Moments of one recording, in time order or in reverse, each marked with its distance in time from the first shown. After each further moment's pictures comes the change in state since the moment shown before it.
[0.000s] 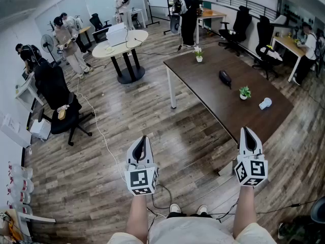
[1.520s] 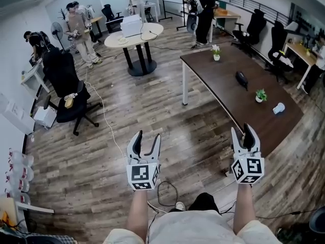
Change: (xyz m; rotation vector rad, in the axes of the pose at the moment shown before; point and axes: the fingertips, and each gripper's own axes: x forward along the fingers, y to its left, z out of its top) left arm -0.010 0.084 -0.037 -0.040 0.032 -0.004; right arm 0.045 0.111 -0.023 -0.008 0.012 0.116
